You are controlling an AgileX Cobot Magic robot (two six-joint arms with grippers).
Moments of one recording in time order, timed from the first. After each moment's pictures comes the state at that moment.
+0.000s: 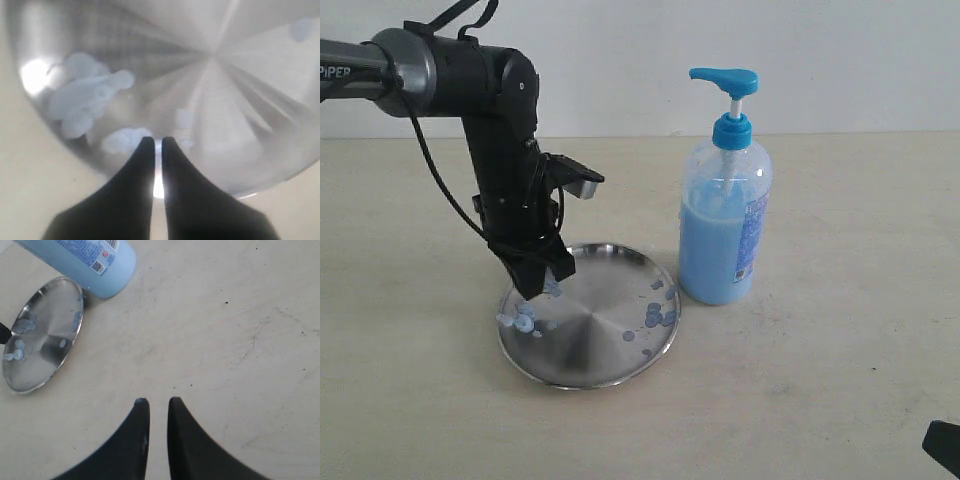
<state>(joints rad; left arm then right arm) -0.46 2.21 -1.66 -0.09 1.22 0.44 0.22 0.41 0.00 0.27 0.30 0.45</state>
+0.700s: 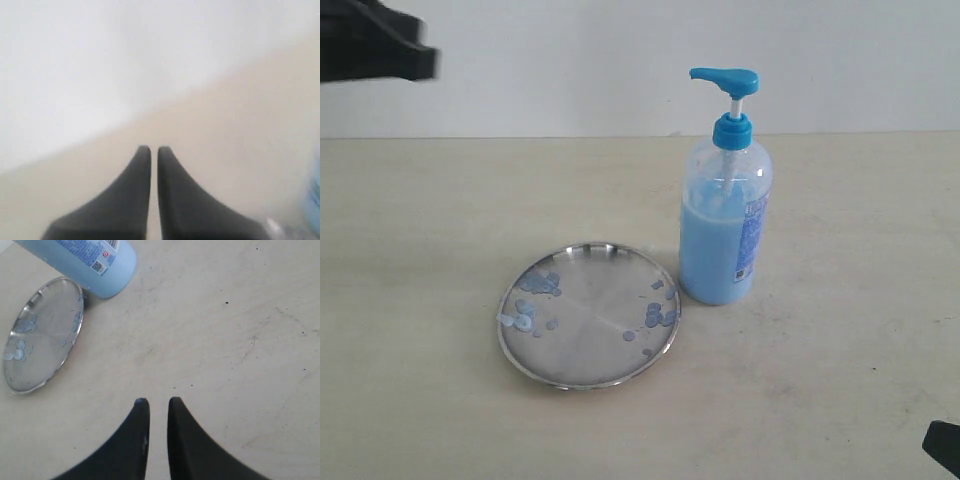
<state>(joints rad) -0.32 1.27 -0.90 -0.58 0.03 0.74 0.22 0.41 0.00 0.27 0.30 0.45</state>
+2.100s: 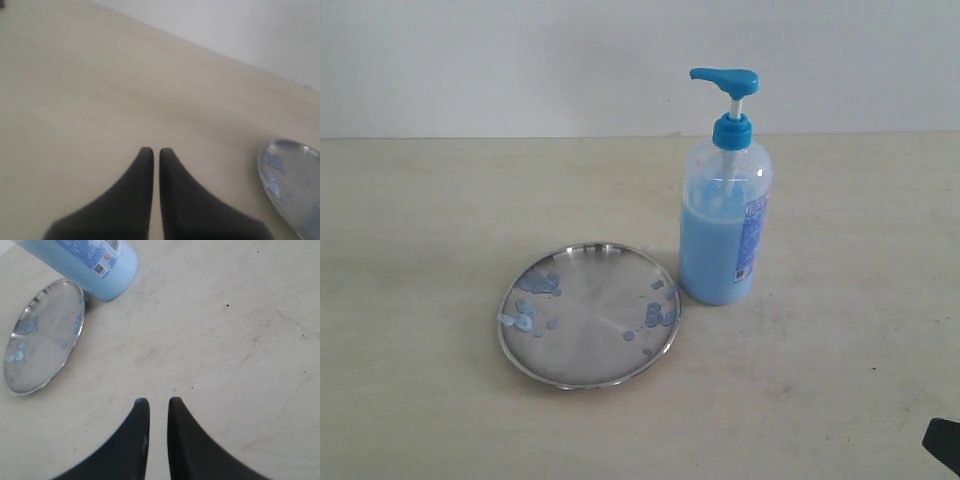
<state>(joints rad) -0.05 0.00 -0.07 0.26 0.52 -0.59 0.22 0.41 0.00 0.27 0.29 0.45</state>
